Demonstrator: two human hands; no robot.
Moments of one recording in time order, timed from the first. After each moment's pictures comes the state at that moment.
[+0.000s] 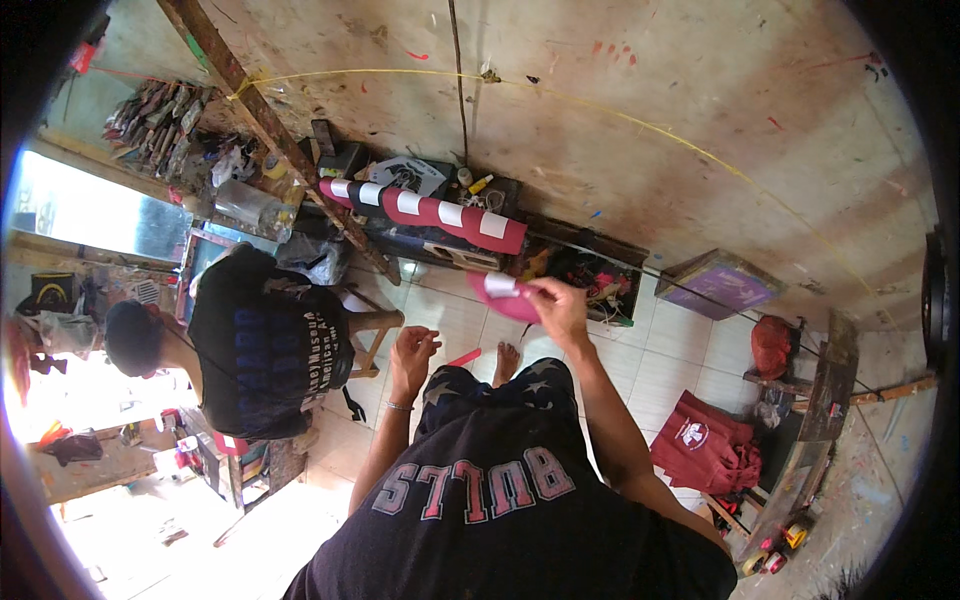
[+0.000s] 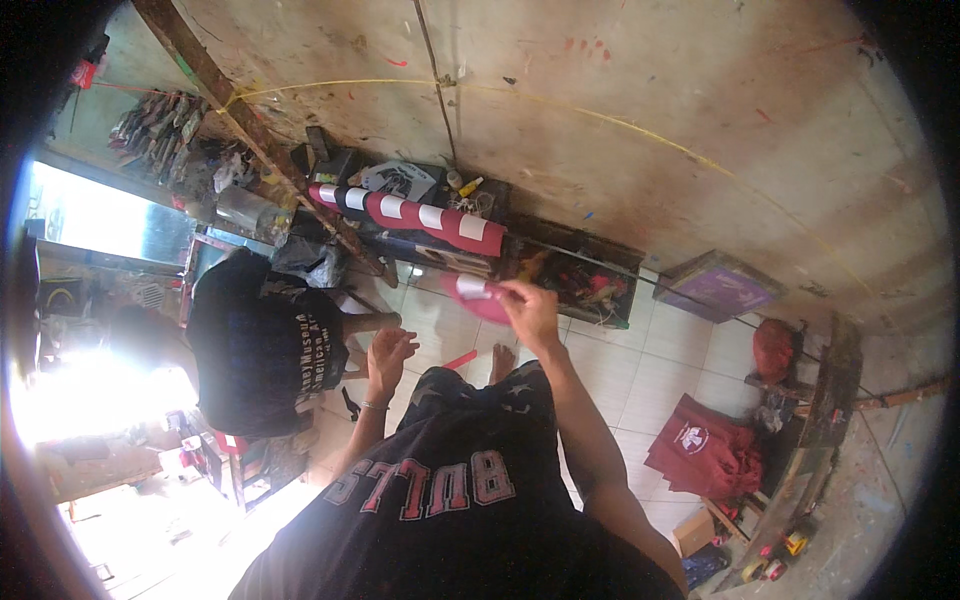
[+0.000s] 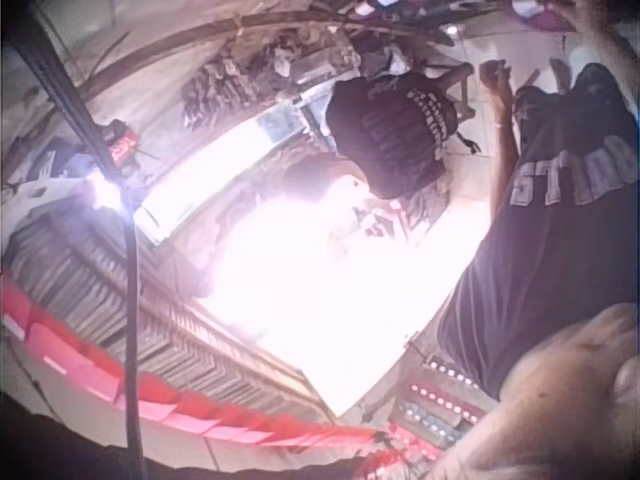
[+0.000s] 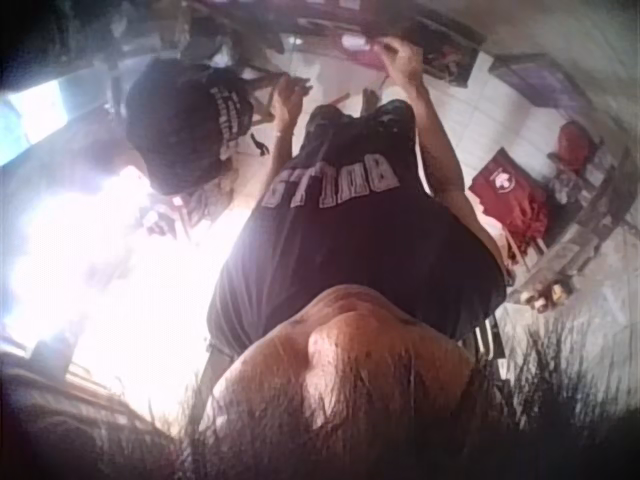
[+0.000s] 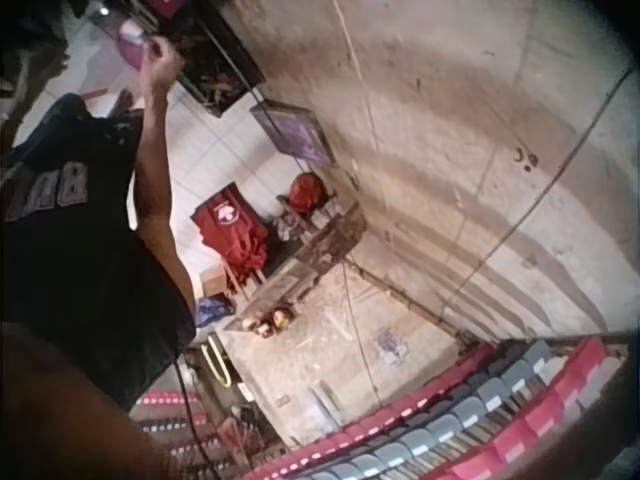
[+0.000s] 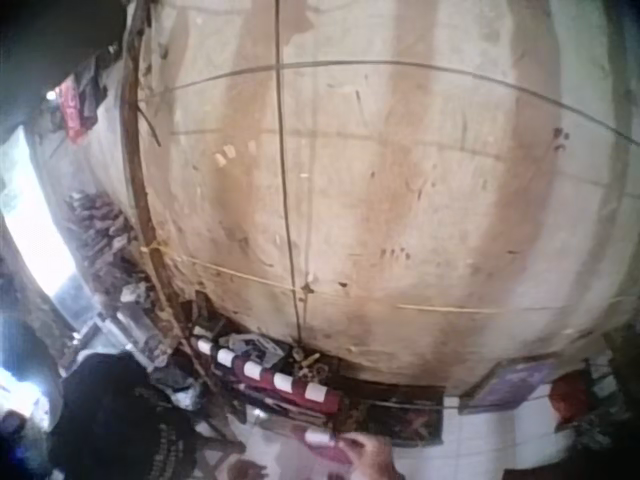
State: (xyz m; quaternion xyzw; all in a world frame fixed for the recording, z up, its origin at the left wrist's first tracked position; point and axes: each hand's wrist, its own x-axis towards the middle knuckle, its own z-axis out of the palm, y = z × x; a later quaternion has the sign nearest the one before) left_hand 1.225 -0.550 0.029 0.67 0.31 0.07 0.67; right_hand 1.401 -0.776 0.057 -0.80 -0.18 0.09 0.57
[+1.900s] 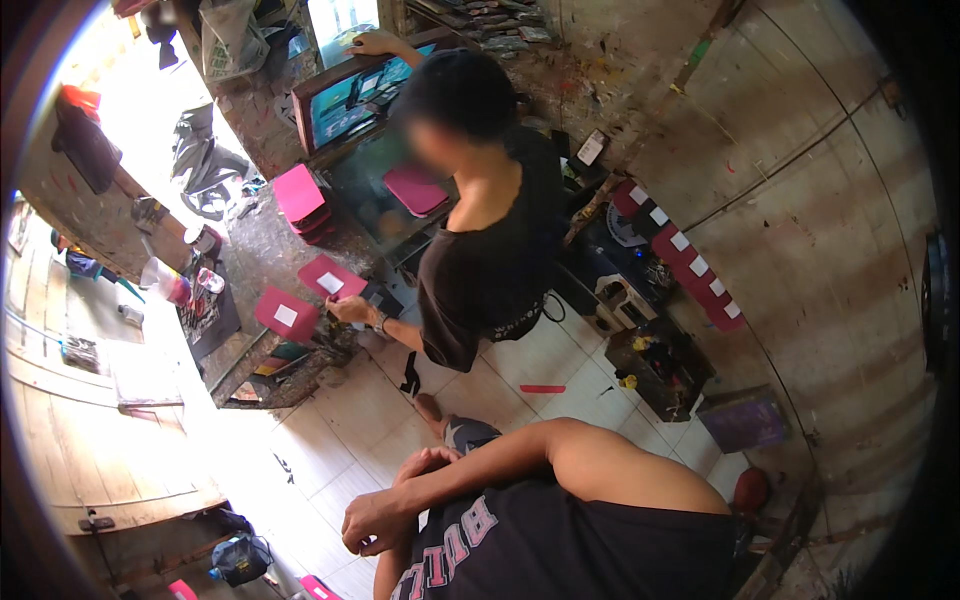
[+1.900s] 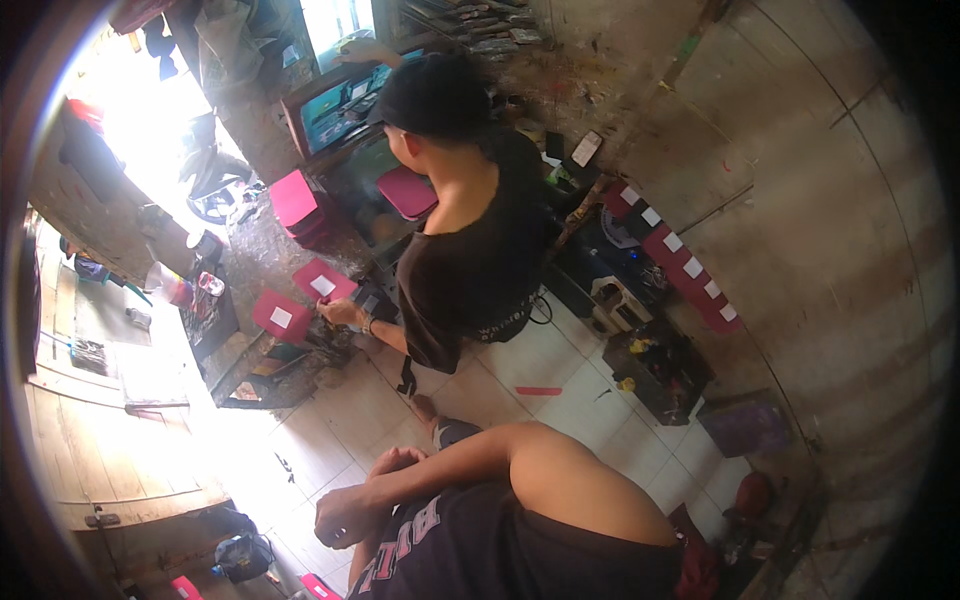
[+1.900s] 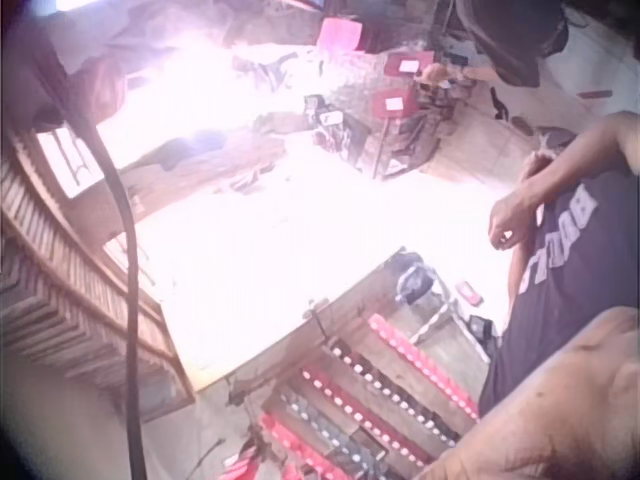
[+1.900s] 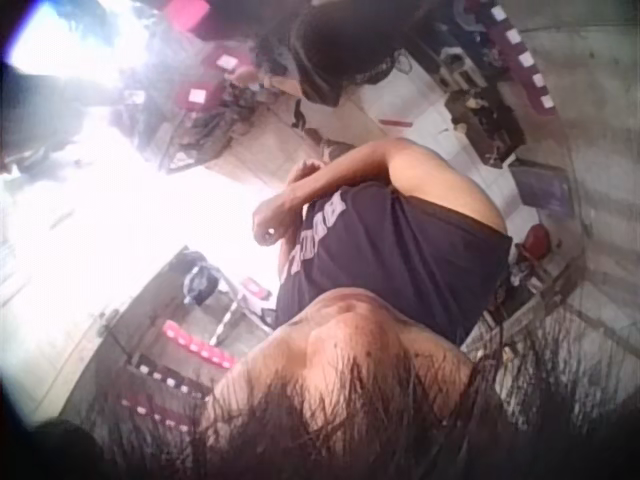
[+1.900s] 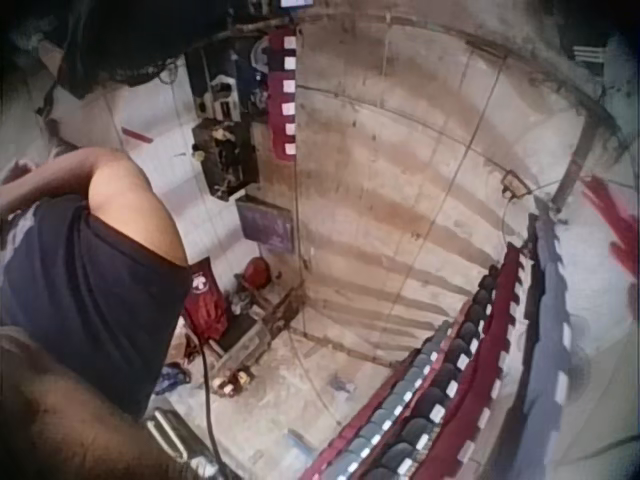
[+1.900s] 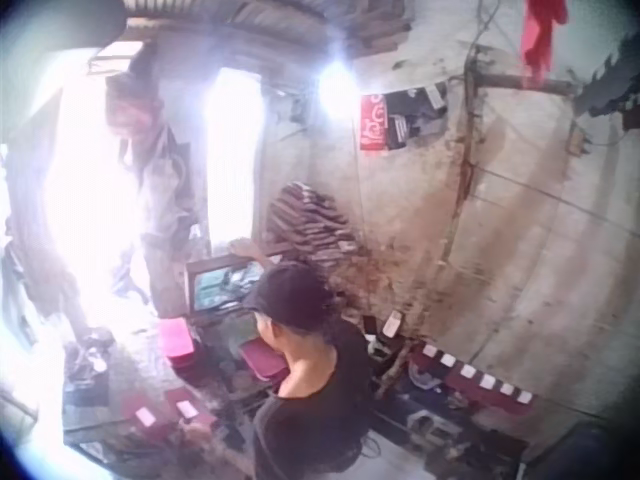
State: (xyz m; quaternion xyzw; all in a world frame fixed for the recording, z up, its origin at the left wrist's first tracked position) left_hand 0.598 -0.368 0.052 0.26 0.14 0.12 0.95; right_hand 0.619 -0.372 0.131 -0.07 -0.81 0.47 0.34
